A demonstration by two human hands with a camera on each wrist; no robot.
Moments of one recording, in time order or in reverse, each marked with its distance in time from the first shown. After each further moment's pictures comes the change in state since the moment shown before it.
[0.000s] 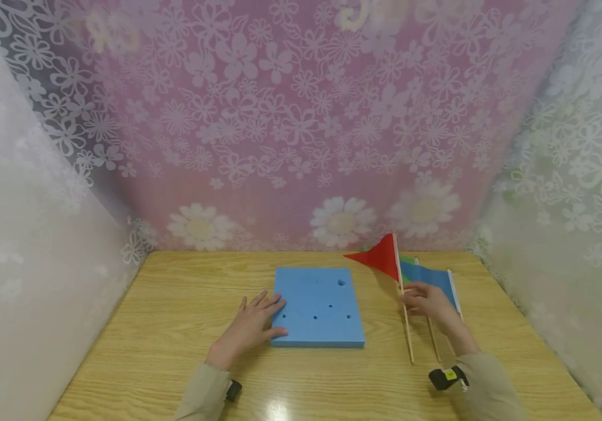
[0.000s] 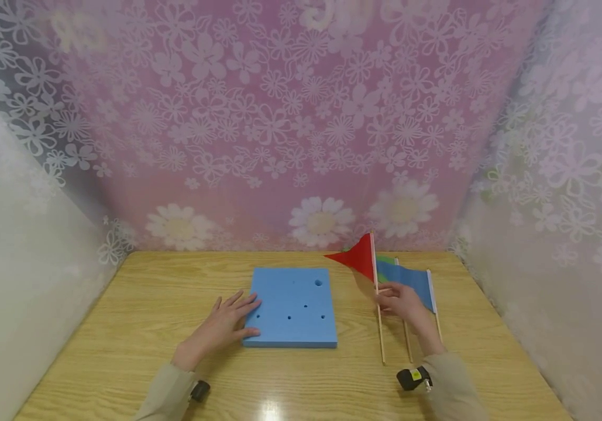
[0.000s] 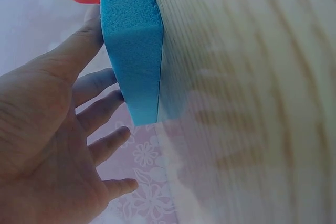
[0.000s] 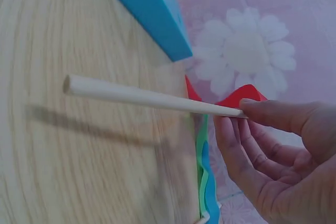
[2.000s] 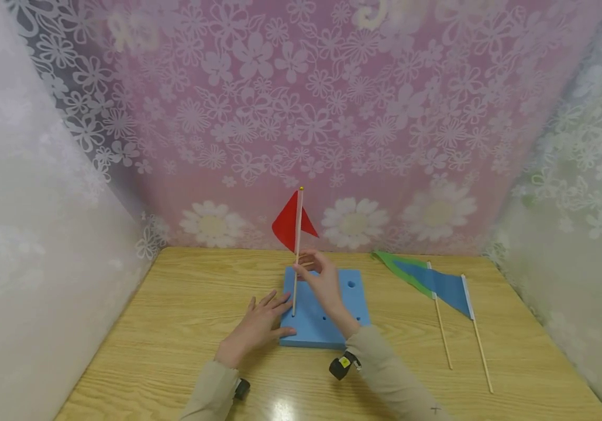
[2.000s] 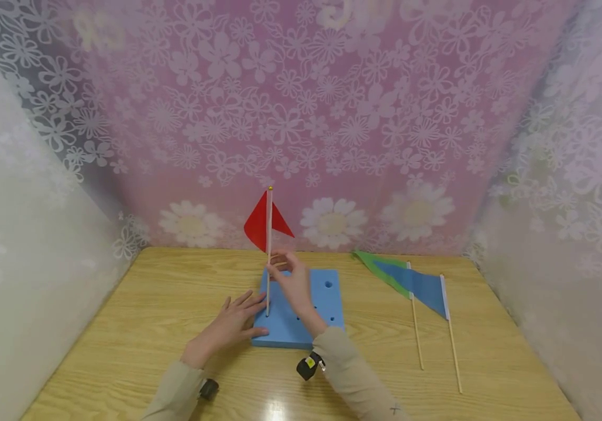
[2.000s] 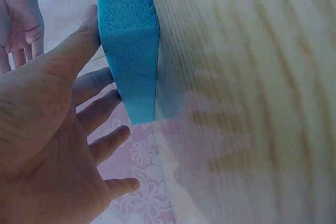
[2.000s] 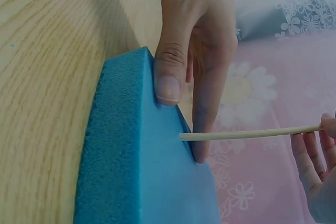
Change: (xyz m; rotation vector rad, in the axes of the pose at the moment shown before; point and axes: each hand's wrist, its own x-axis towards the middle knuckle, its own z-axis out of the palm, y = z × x) left_hand 0.000 -0.001 -0.002 -0.036 -0.013 -0.036; right_hand 0.041 -0.156 0.212 0.334 0.134 -0.502
